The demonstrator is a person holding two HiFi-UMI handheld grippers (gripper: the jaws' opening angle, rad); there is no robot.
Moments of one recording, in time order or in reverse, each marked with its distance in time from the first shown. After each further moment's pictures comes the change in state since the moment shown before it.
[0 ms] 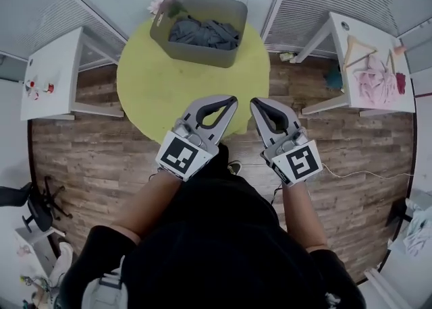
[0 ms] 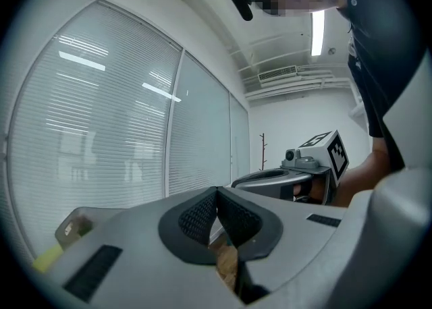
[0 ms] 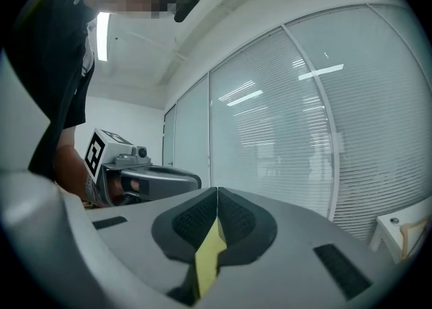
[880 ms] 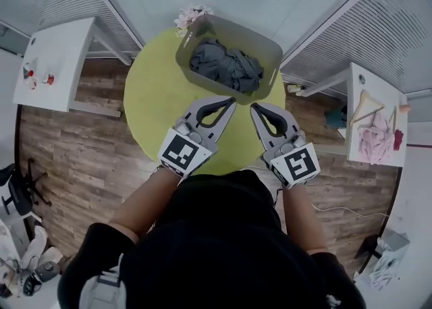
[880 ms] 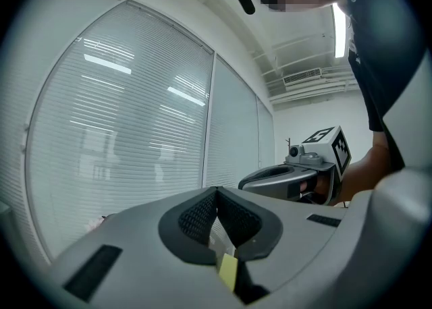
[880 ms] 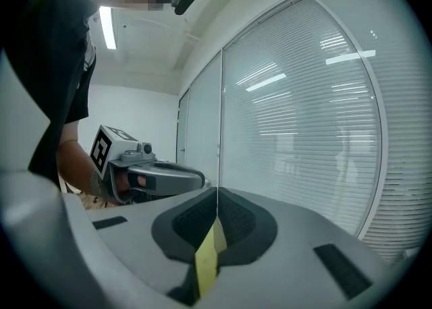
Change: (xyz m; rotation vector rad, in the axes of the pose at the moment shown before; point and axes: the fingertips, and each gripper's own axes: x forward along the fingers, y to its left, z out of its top) left arm 0.007 0.188 -0.006 -0.038 -0.016 0.148; right arm 0.182 -0.036 0.009 -0.085 0.107 0.165
